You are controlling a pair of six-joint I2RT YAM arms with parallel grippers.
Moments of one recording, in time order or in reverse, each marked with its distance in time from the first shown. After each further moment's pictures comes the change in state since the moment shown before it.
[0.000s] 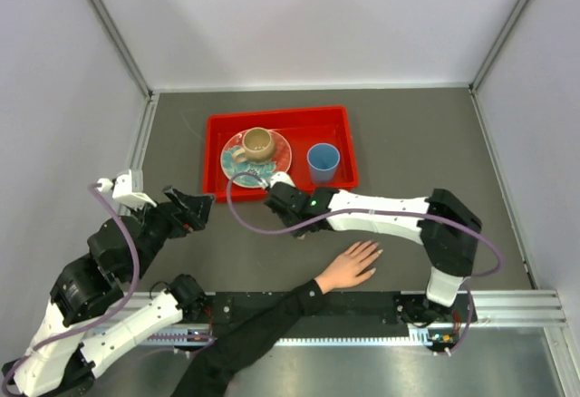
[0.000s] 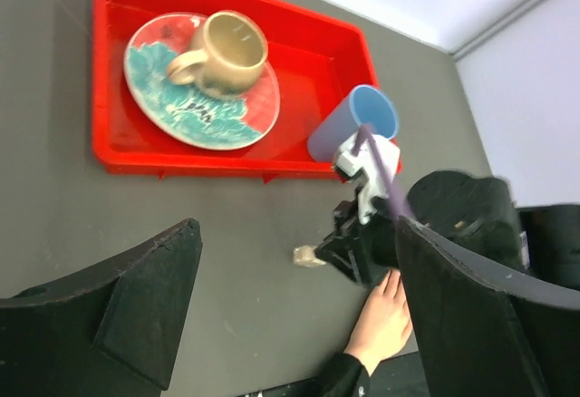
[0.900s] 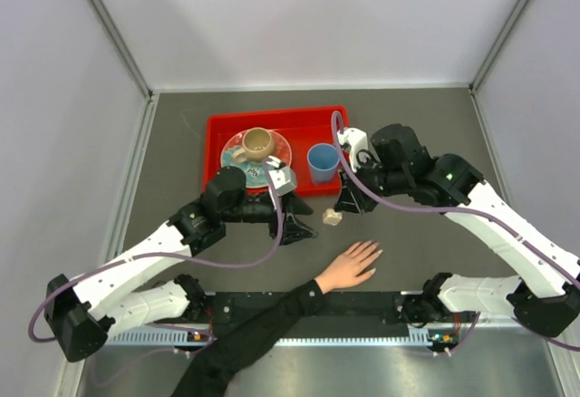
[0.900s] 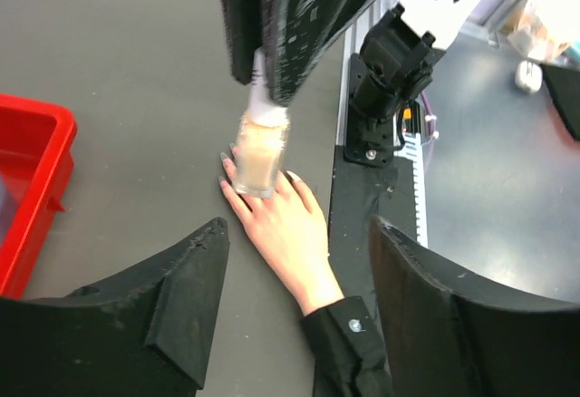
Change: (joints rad) left arm 0.000 0.554 -0.272 0.864 1.184 0.598; right arm -0.349 -0.636 0.053 -0.352 -0.612 -0.232
